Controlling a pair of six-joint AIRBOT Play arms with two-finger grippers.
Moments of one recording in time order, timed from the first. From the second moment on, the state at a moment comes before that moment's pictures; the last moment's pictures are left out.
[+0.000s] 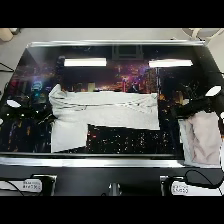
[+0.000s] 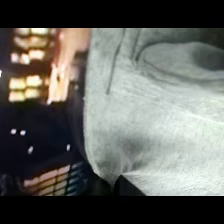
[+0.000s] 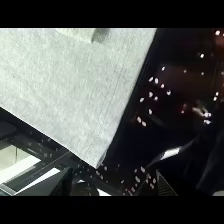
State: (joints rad) left arm 0.33 -1.57 1.00 1.02 -1.04 -1.31; right arm -0.32 -1.49 1.19 -1.12 1.38 0.89
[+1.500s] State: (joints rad) left arm 0.32 -1.11 1.40 0.95 -1.11 -1.32; right arm -0.25 -1.26 1.42 -1.00 1.21 0.85
